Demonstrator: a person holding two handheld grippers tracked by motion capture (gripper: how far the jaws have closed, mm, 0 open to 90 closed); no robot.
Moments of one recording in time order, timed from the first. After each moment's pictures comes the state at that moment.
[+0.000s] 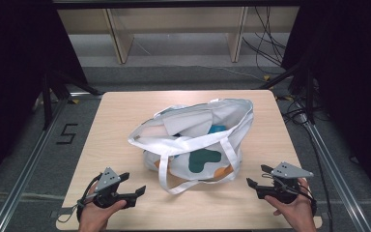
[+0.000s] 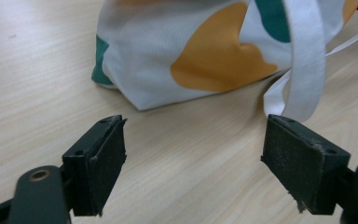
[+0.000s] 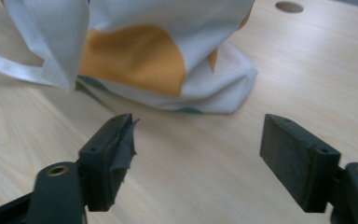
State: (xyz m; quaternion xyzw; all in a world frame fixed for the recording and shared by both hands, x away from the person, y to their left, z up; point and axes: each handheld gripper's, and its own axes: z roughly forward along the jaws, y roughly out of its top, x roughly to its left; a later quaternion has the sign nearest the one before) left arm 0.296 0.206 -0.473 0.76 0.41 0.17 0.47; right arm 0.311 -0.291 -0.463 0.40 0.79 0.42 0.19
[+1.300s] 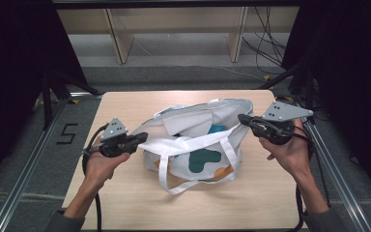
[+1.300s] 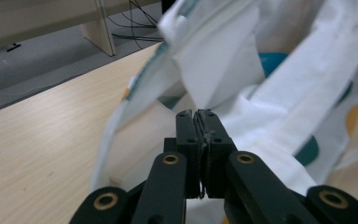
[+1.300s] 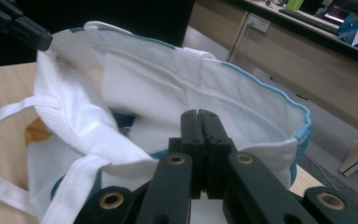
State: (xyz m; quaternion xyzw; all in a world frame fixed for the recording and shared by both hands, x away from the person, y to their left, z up) left arm 0.390 0.184 -0.377 0.77 0.35 0.21 0.49; right arm 0.390 -0.242 -0.315 0.23 0.80 0.48 0.29
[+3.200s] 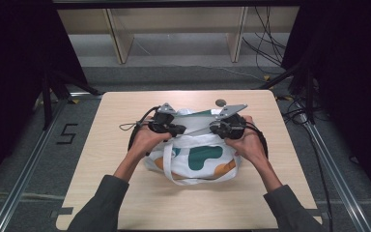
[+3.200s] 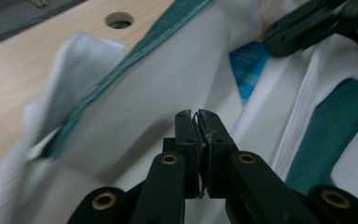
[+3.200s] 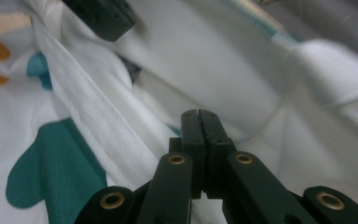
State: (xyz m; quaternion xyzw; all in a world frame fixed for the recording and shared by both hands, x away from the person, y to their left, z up) left arm 0.480 0.075 -0.406 0.85 0.30 0.09 0.41; right arm 0.461 -0.170 -0.396 0.27 0.88 0.35 0.18
